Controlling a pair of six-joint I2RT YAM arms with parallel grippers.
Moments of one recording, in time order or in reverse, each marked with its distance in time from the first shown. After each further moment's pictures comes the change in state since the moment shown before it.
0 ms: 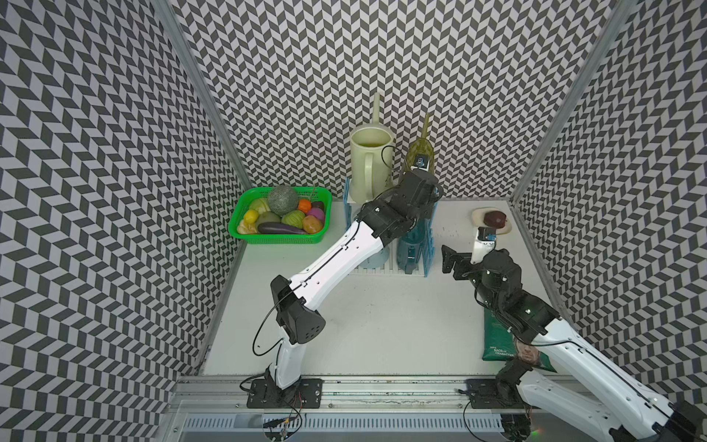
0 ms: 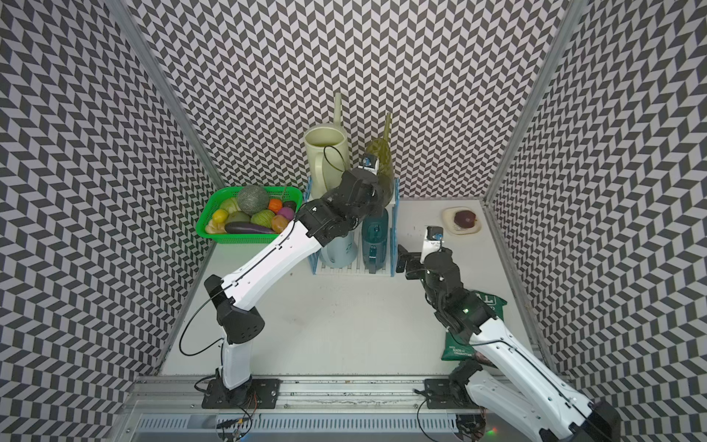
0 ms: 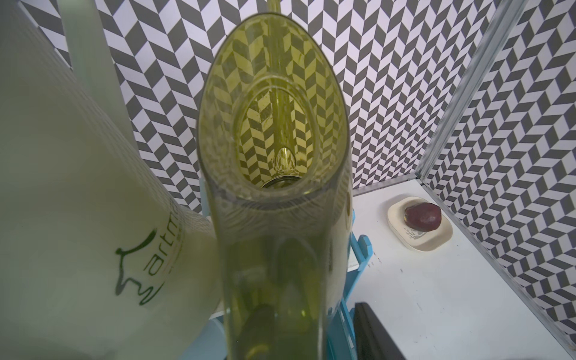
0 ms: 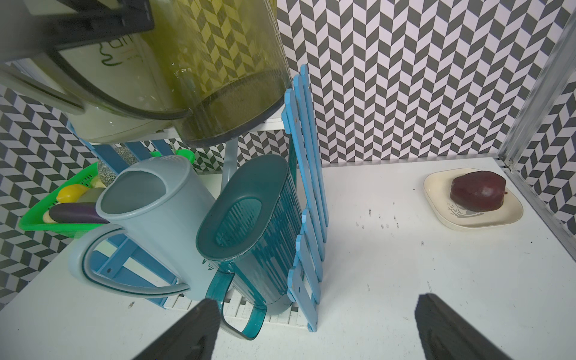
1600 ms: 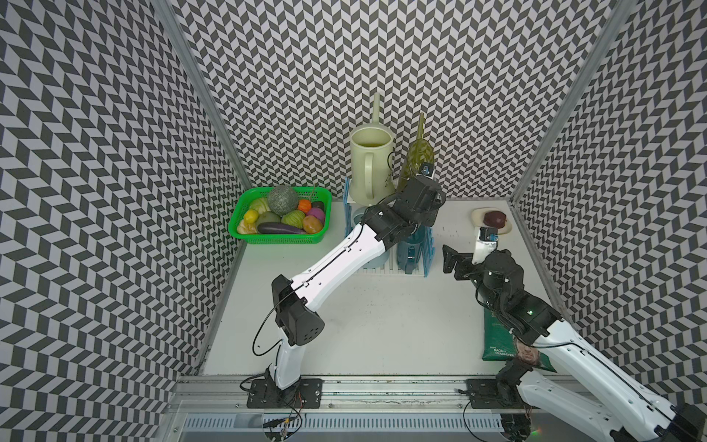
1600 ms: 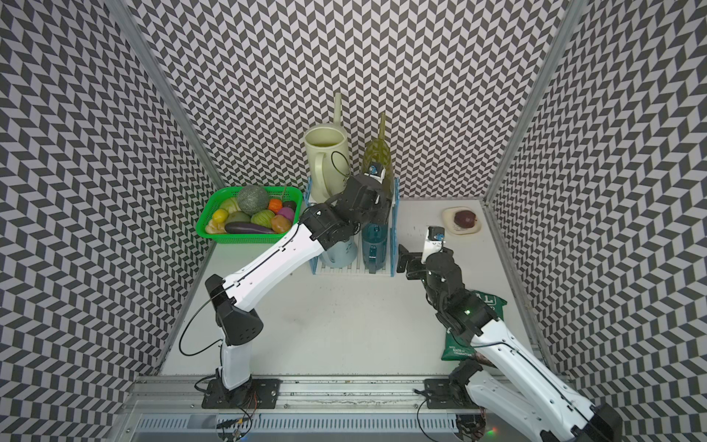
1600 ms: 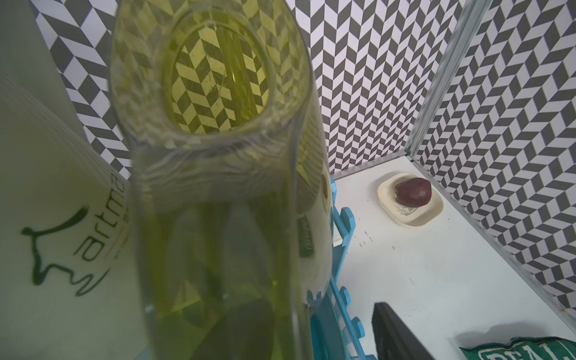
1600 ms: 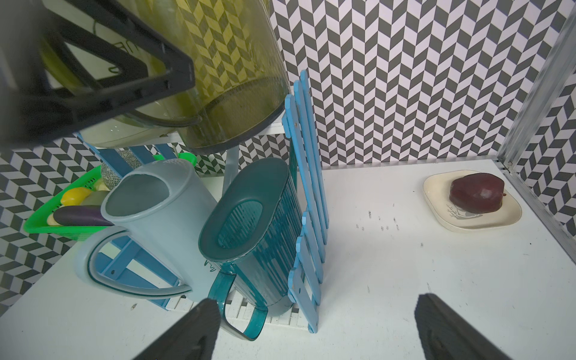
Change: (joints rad) left arm -0.014 -0.021 -0.077 0.006 0.045 0.020; right arm 0.000 -0.014 0.000 -0.005 0.001 0.000
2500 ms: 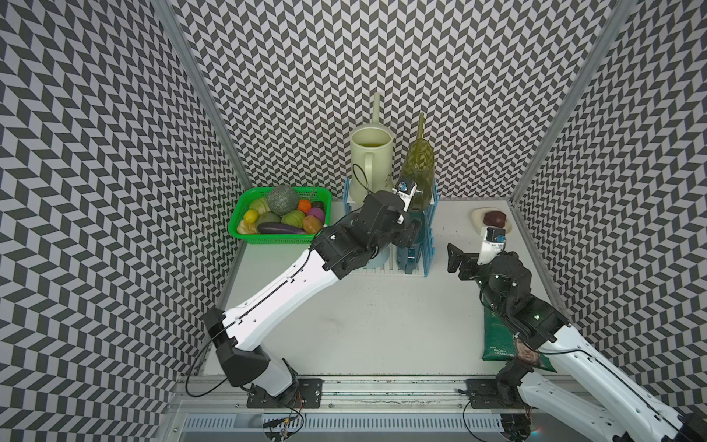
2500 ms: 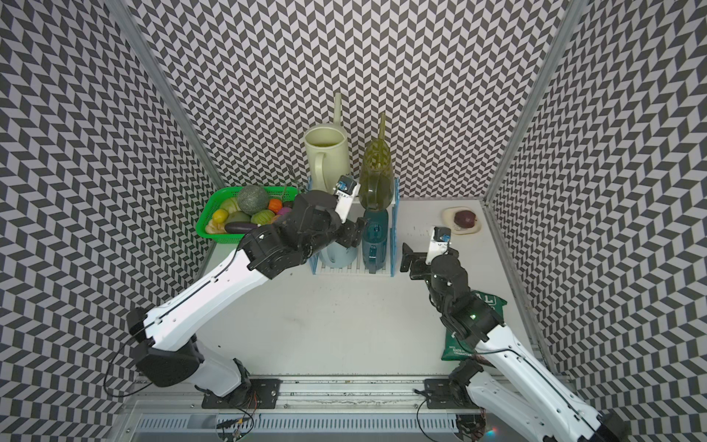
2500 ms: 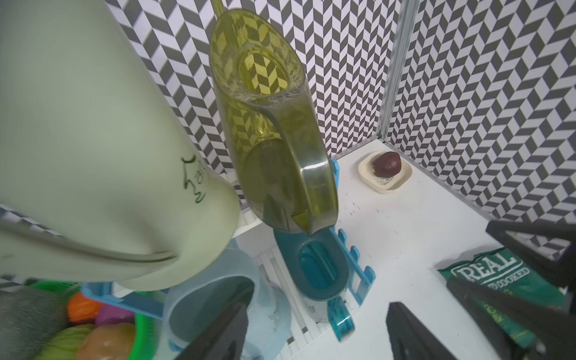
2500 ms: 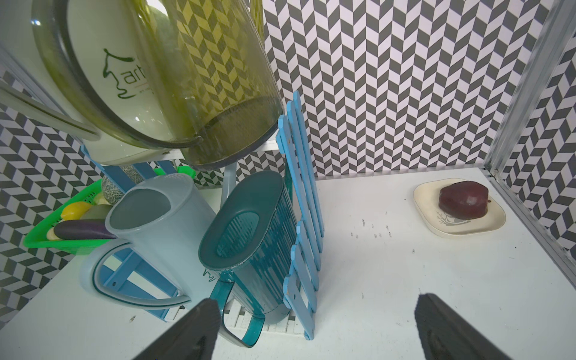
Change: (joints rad) left arm -0.024 -0.481 -0.460 0.052 0.080 0.163; right arm 0.000 -0.047 -0.001 0.005 0.035 -0.007
